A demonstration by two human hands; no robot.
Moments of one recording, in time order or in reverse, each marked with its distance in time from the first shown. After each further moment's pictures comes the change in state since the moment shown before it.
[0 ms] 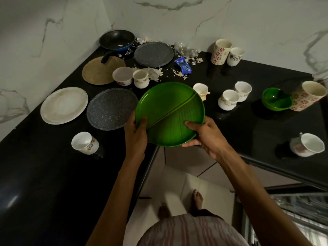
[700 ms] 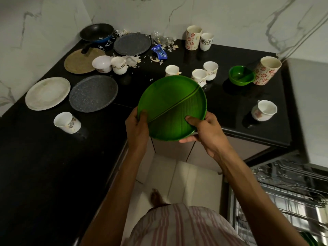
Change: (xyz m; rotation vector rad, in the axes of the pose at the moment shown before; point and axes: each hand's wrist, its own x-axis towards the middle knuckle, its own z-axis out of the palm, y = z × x) left_hand -0.118 -0.008 0.054 0.040 -0.028 0.040; right_hand -0.124 0.023 -0.066 0.005 0.127 -0.087
